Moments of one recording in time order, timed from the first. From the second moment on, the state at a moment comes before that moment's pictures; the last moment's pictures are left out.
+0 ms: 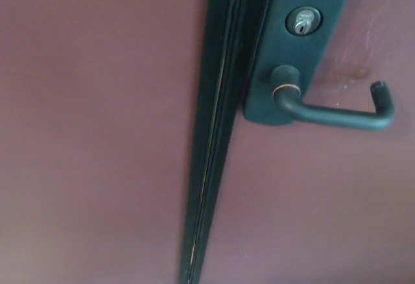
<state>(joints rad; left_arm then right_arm) -0.11 0.57 0.02 1.27 0.11 -0.21 -0.12 -0.05 -0.10 -0.07 1.33 -0.14 -0.24 -0.15</state>
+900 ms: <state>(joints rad) -0.09 0.57 0.01 1.27 0.11 -0.20 -0.12 -0.04 -0.10 -0.03 1.33 -0.15 -0.24 -0.15</state>
